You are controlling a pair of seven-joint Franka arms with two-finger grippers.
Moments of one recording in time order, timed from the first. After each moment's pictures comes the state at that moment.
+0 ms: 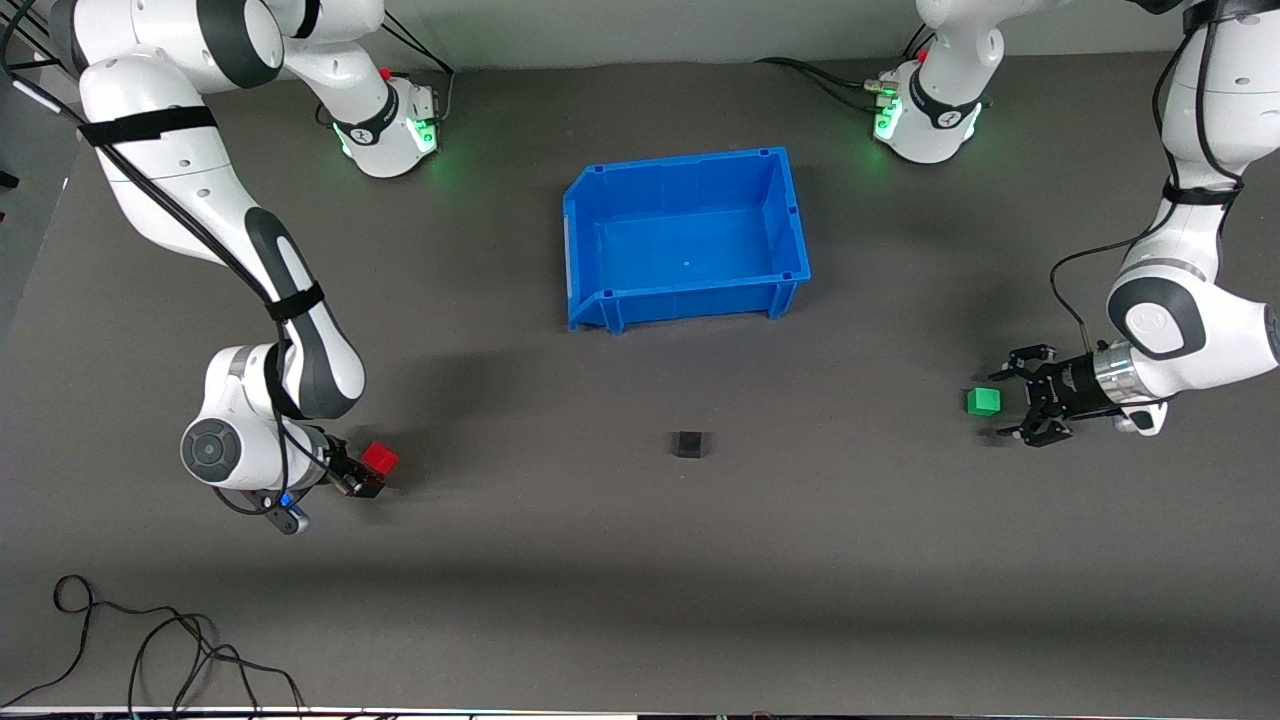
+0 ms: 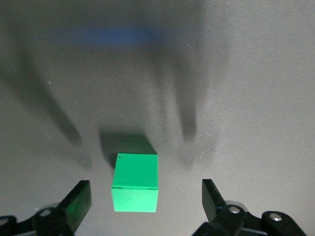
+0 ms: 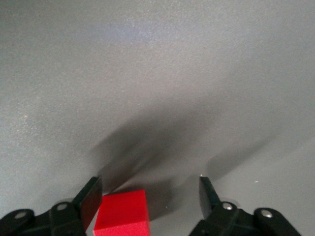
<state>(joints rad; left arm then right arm) 0.22 0.50 0.00 -2.06 -0.72 2.29 -0.73 0.07 0.71 -0.02 -1.67 0.01 2.24 0.75</state>
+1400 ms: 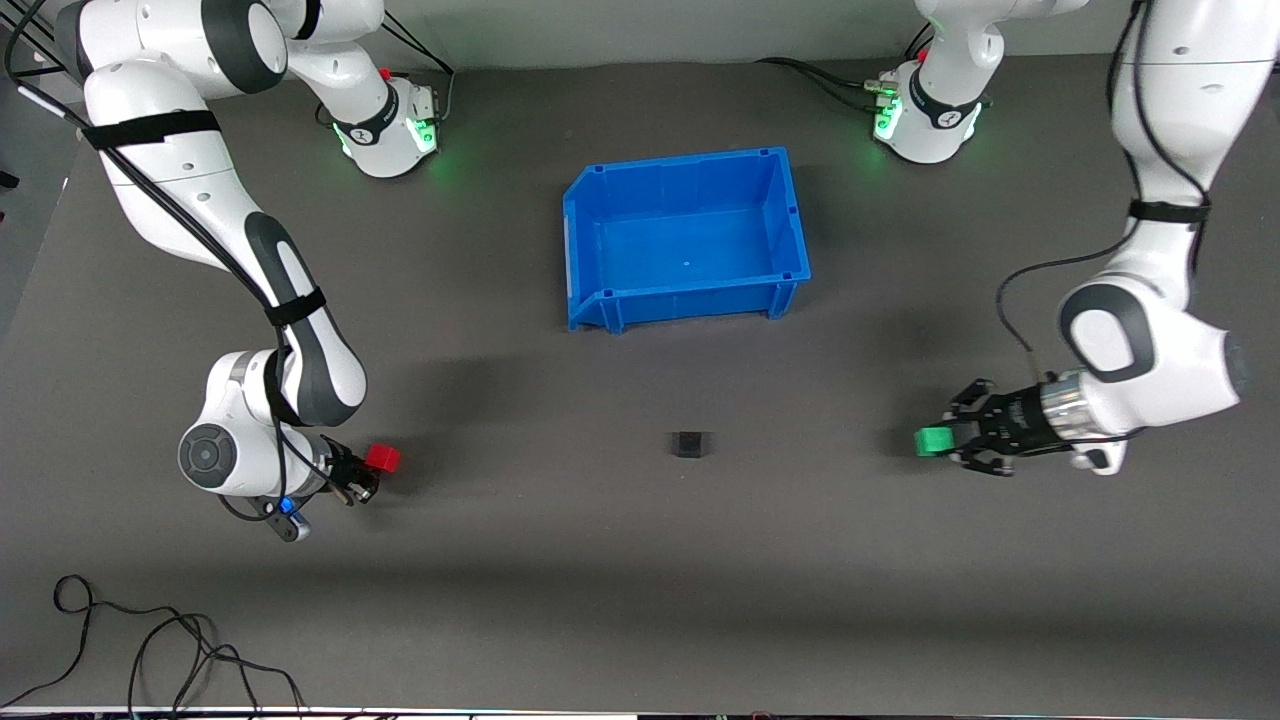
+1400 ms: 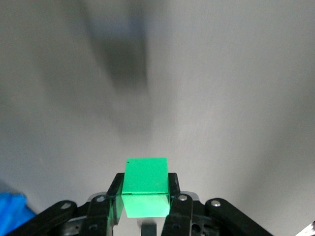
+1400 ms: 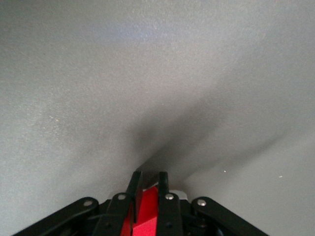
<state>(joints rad) -0.03 0.47 -0.01 -1.89 -0.76 2.26 -1.09 0.07 0.73 -0.02 -1.63 0.07 2.24 0.77</state>
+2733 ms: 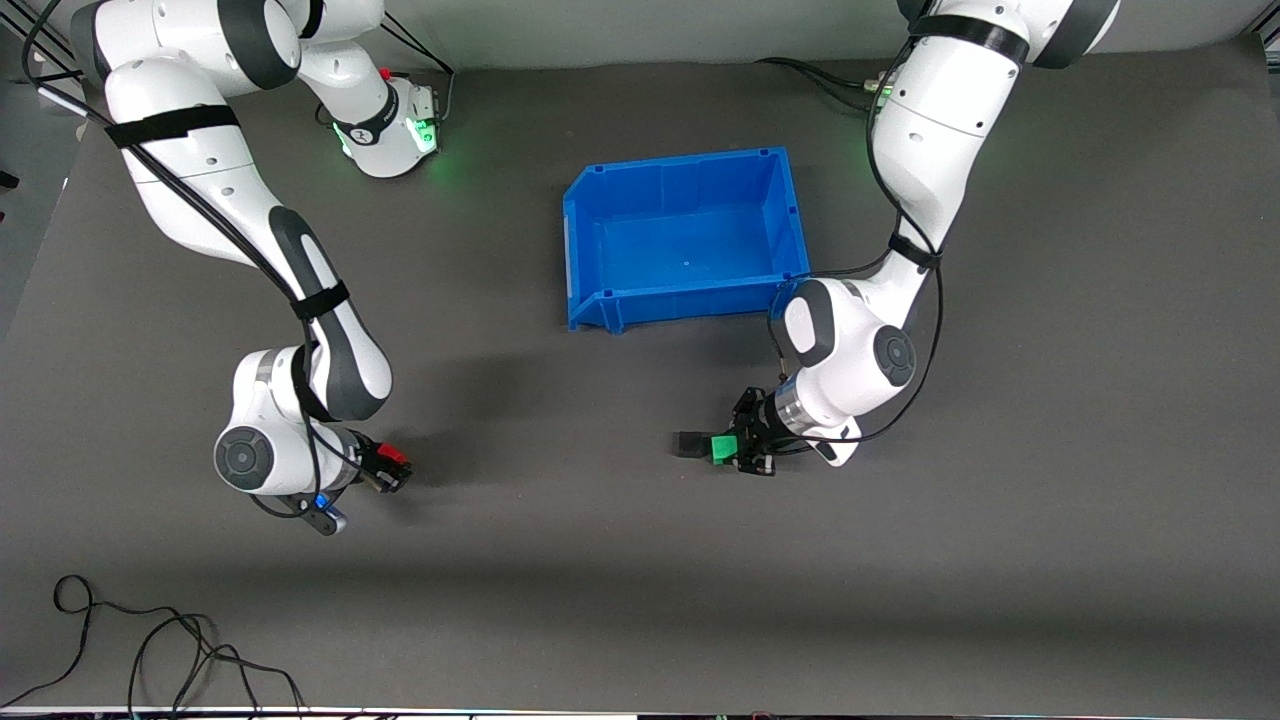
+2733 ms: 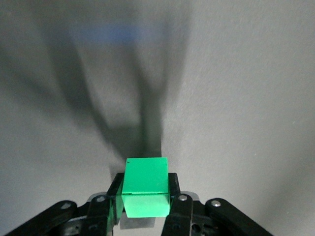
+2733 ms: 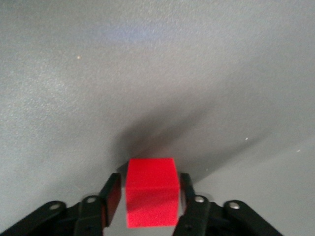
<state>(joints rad) -0.51 0.72 -0.02 -1.72 -0.87 2.67 -1.37 0.13 0.73 -0.02 -1.62 0.07 2.16 0.69</state>
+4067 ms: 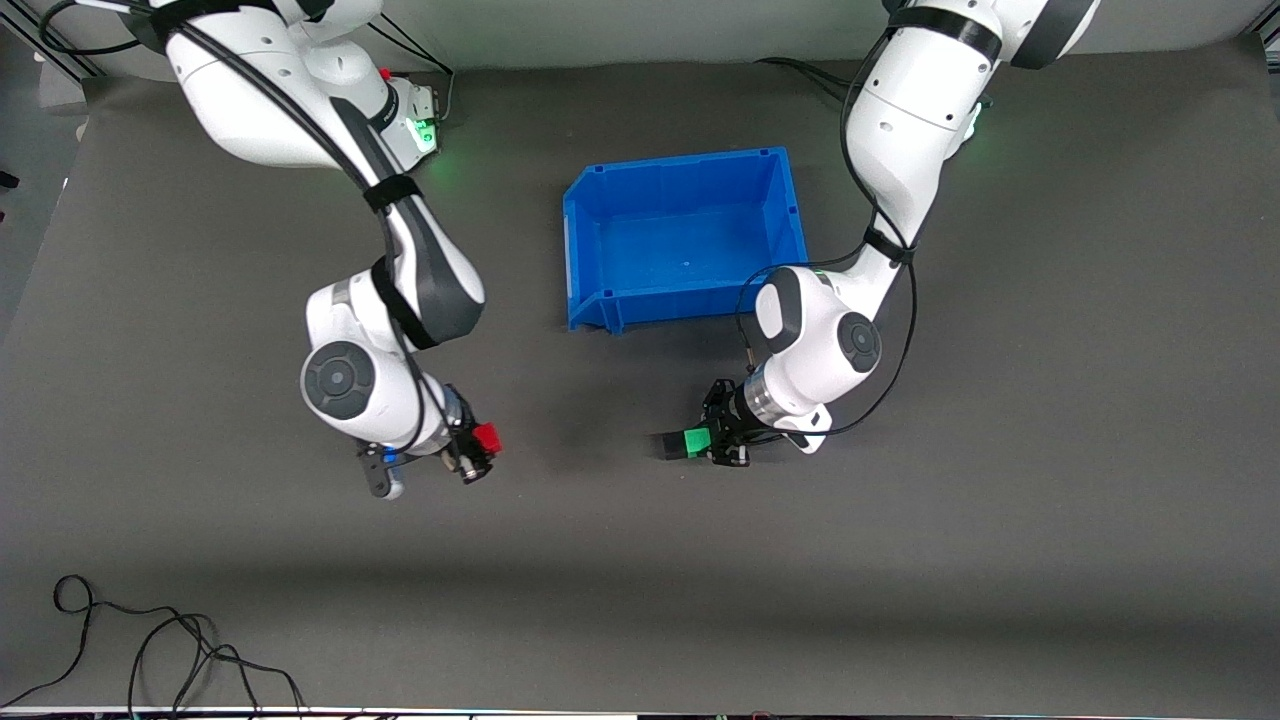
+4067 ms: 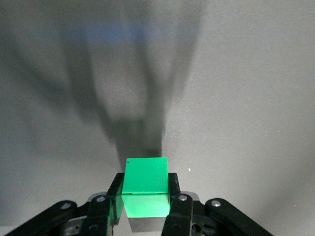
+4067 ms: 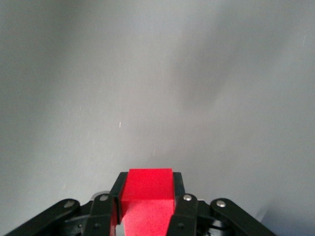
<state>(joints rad) -0.58 0.74 -0.02 -1.69 -0.87 2.71 -1.53 0.40 0.62 0.00 -1.49 0.15 2.08 1.54</state>
